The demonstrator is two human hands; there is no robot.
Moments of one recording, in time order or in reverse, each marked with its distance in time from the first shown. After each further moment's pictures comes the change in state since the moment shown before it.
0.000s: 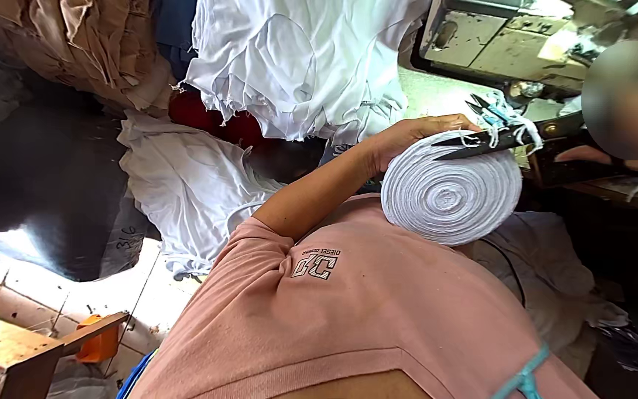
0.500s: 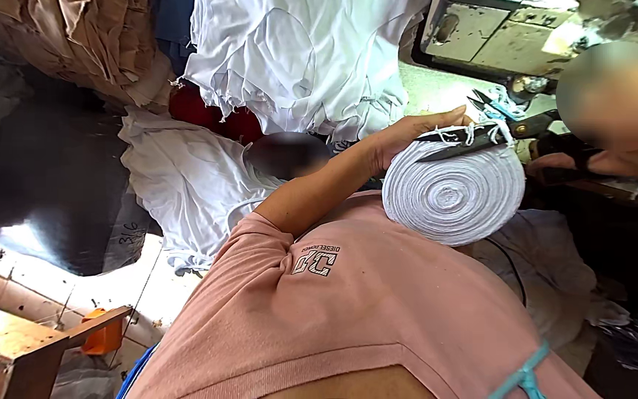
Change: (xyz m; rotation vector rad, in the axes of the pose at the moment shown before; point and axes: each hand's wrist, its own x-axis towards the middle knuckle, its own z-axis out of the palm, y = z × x) left_hand 0.002 0.001 0.007 -0.214 0.093 -0.145; right_hand 0.018 -0.009 0.014 0.077 0.118 -0.119
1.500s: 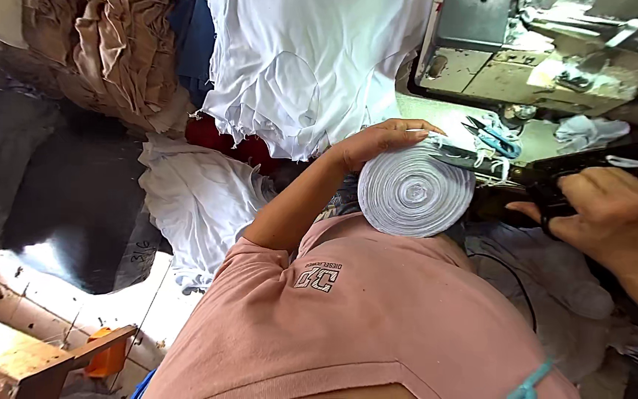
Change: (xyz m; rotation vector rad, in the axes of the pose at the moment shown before) left_hand -0.031 0.047 -0.024 0.654 -0.010 0.108; right_hand -0.043 -0.075 0.036 0.077 0.174 0.475
